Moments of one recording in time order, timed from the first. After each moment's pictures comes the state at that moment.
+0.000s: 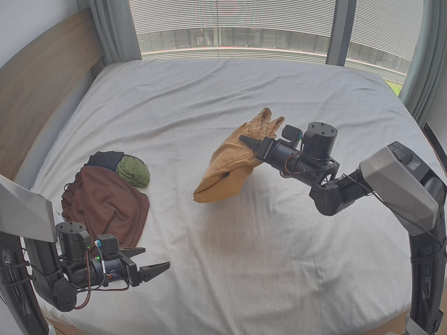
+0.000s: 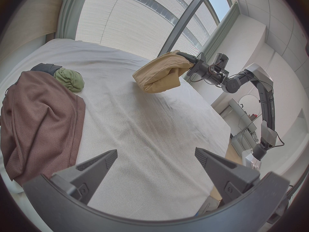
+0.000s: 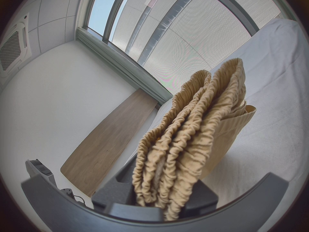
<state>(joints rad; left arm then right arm) -0.17 2.15 -0.10 -1.55 -0.57 -0.07 0.44 2.39 -1.44 -1.02 0.39 0.64</state>
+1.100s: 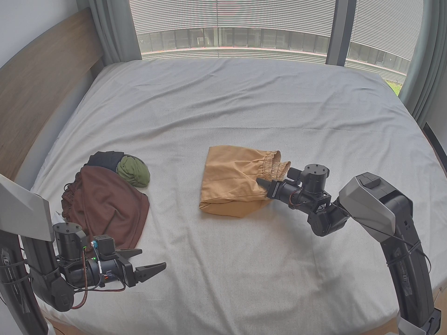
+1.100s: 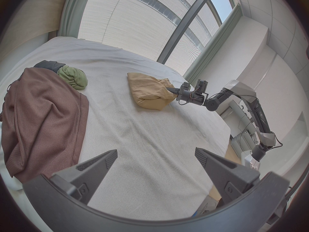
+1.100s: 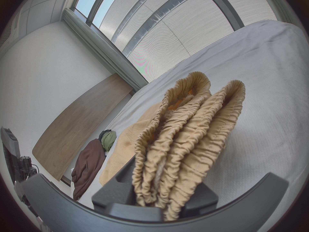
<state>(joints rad) -0.14 2.15 -0.08 -1.55 -0.59 -0.07 0.32 2.72 -1.54 -1.03 0.38 0.48</state>
